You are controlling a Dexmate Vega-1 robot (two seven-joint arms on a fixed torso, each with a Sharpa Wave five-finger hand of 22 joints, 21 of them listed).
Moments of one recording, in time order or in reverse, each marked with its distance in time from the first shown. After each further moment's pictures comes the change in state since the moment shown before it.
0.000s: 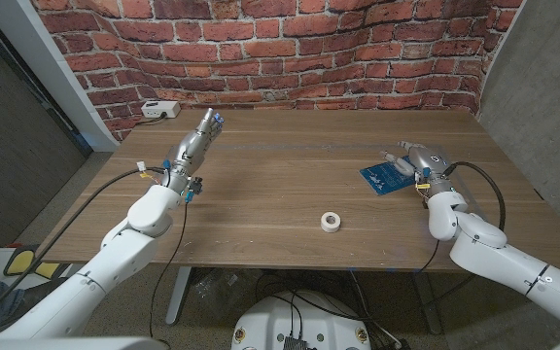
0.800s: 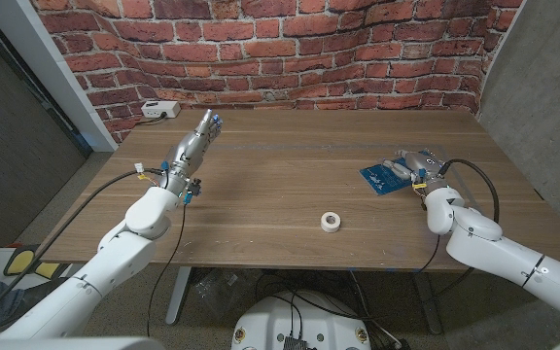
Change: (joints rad) left arm 0.022 0.008 -0.012 -0.019 0.003 0.002 0.005; left_hand 0.004 0.004 -0.004 -0.004 0.000 0.005 -0.006 -0.004 0.000 0.005 -0.005 0.000 0.000 0.003 -0.003 0.000 0.000 0.000 0.000 0.000 0.000; right arm 0.066 -0.025 -0.064 -0.011 0.028 -0.095 0.121; right_hand 0.012 0.023 0.012 -0.002 0.000 0.010 -0.002 0.000 0.000 -0.001 0.001 -0.007 0.000 -0.009 0.009 -0.004 0.000 -0.013 -0.002 -0.005 0.000
